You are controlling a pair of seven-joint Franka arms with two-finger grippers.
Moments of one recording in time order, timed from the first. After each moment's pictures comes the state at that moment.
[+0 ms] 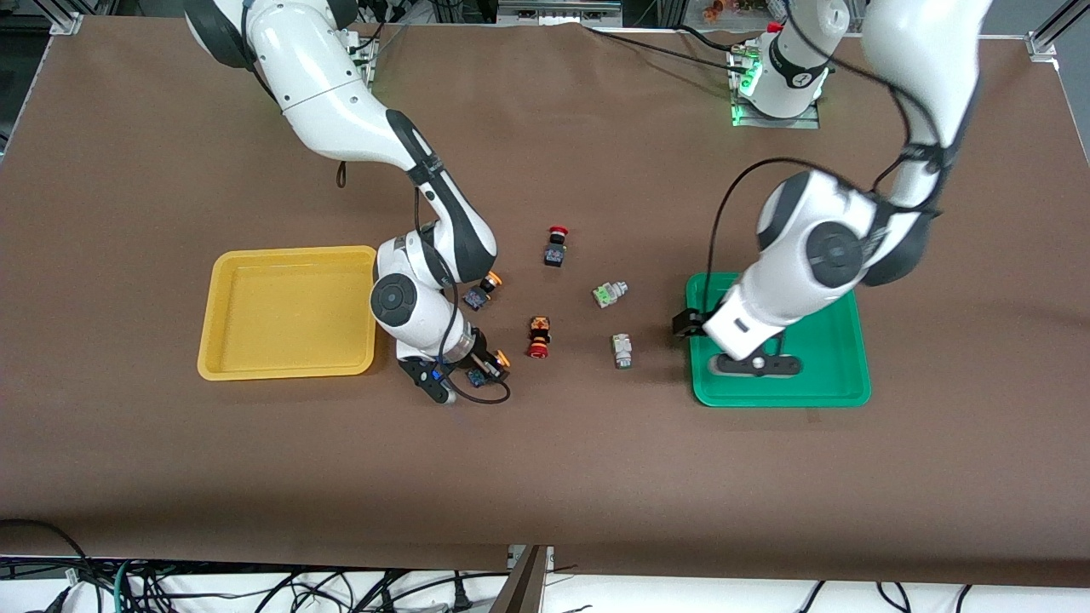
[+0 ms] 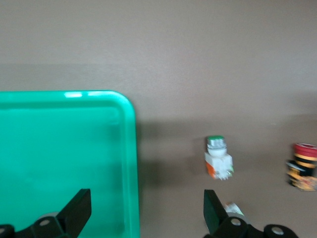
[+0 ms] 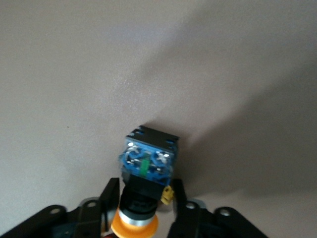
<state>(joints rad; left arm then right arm) -0.10 0.55 -0.31 -1.67 0.09 2.22 -0.41 0.58 0.92 -0.07 -1.36 0.40 2.44 0.97</state>
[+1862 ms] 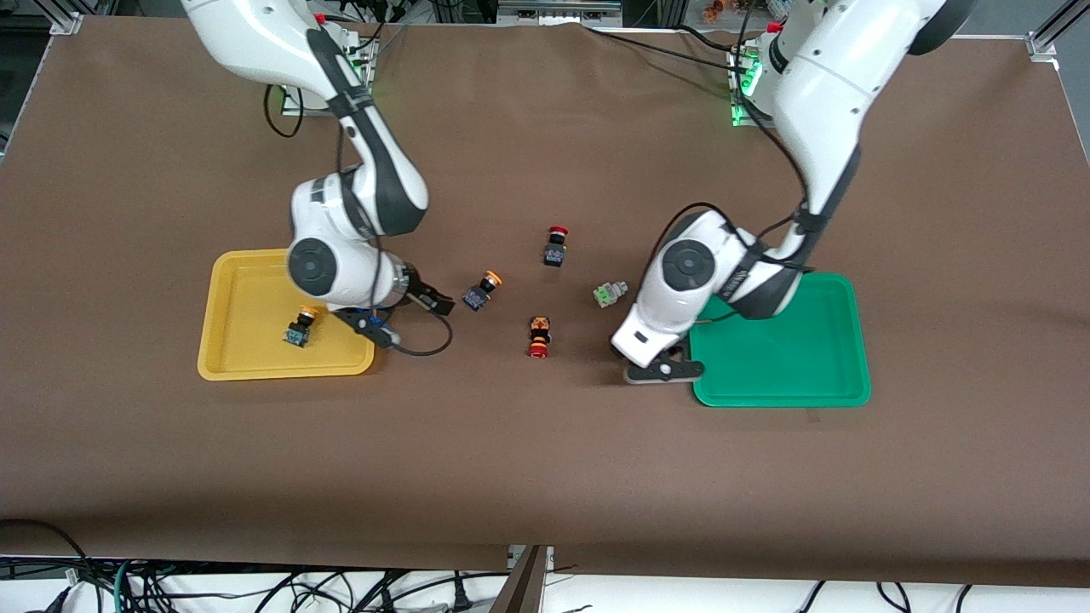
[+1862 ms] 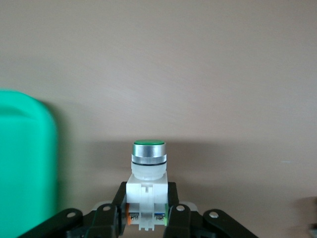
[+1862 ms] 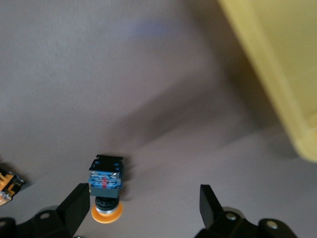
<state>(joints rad) -0.20 0.72 -0.30 -1.59 0.32 2.34 -0.66 0.58 0.56 -0.12 -1.78 0.40 2.16 0.83</state>
